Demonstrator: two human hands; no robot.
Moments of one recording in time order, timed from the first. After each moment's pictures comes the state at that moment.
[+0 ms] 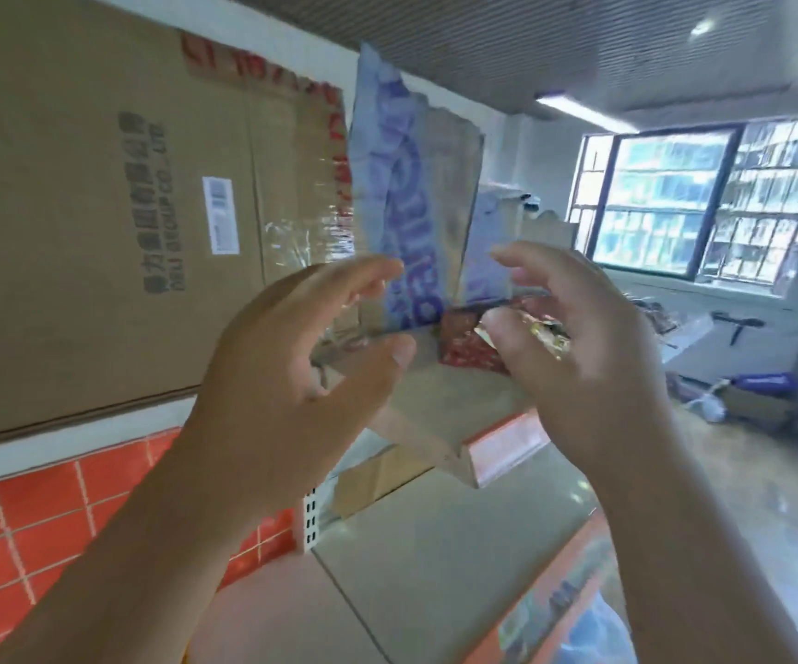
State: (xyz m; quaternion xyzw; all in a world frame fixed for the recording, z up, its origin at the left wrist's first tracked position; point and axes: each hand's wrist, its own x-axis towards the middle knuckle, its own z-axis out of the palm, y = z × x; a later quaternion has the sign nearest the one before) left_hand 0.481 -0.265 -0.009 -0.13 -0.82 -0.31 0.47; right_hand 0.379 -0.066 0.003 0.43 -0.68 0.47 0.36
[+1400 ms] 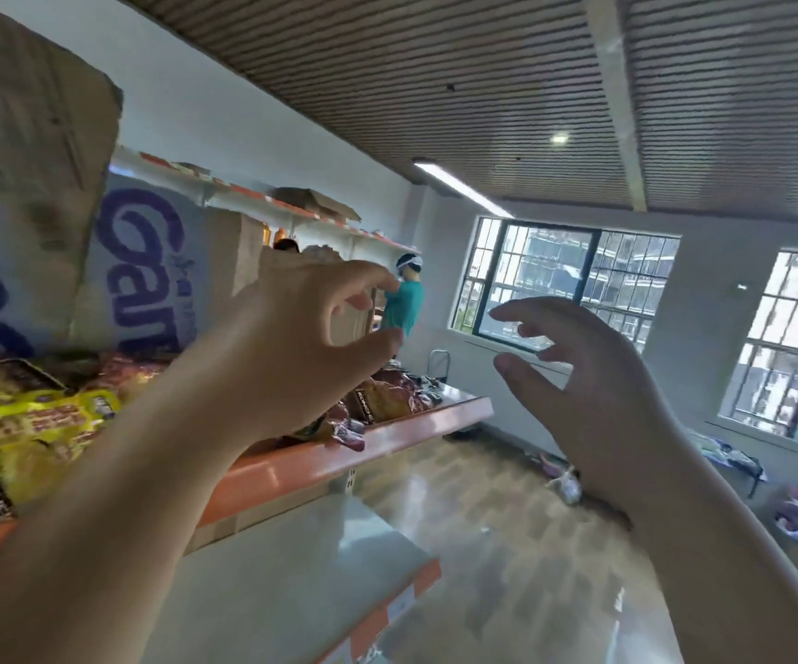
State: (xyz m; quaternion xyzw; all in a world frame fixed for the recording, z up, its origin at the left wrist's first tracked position) left_hand 0.087 0.074 0.039 -0.11 -0.86 -0.27 0.41; right_hand 0.017 0.329 0.051 0.37 -0.80 0.29 0.38
